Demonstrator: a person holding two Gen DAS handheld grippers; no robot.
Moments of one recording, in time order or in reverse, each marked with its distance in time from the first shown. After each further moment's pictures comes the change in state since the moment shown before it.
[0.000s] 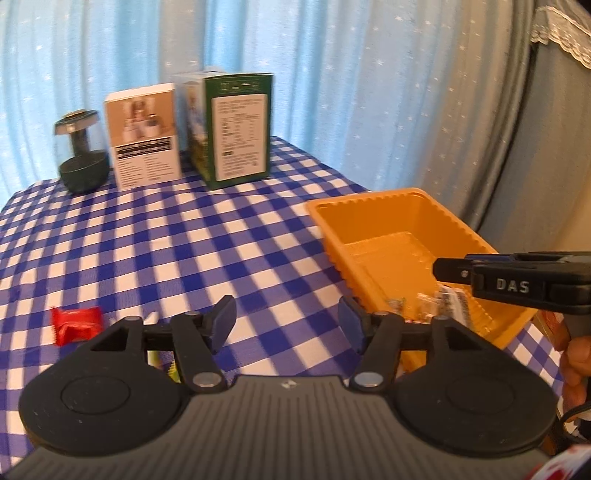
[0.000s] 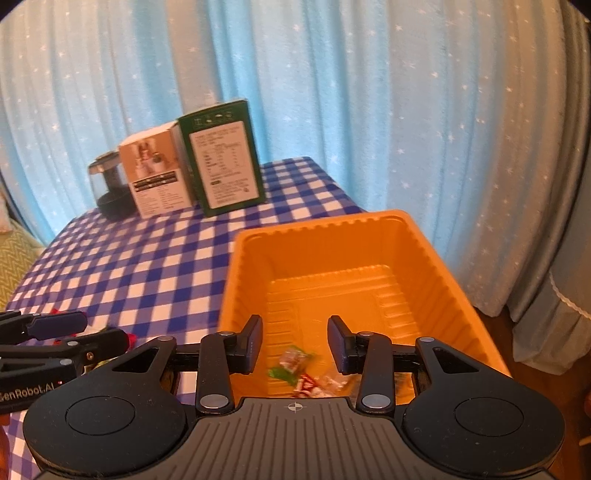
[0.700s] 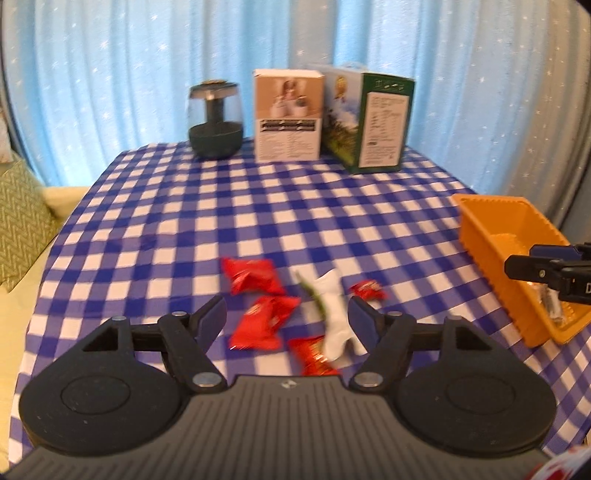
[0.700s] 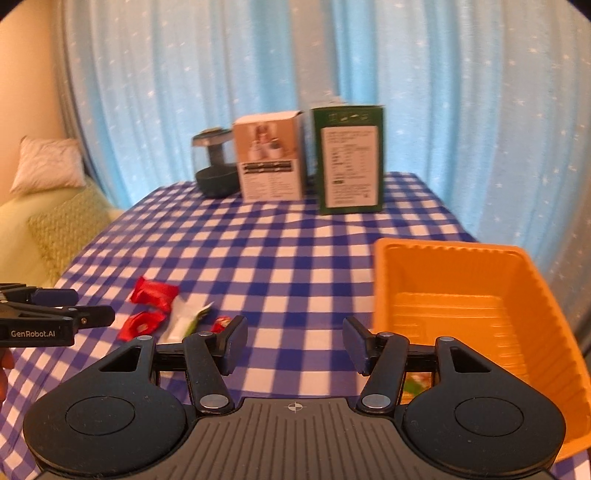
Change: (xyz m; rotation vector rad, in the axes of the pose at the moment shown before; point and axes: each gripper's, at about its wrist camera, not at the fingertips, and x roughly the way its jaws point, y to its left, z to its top) left arm -0.053 0.125 -0.042 -0.133 0.015 0.220; right arm 0.011 0.095 -0.013 -0.202 0.004 0.216
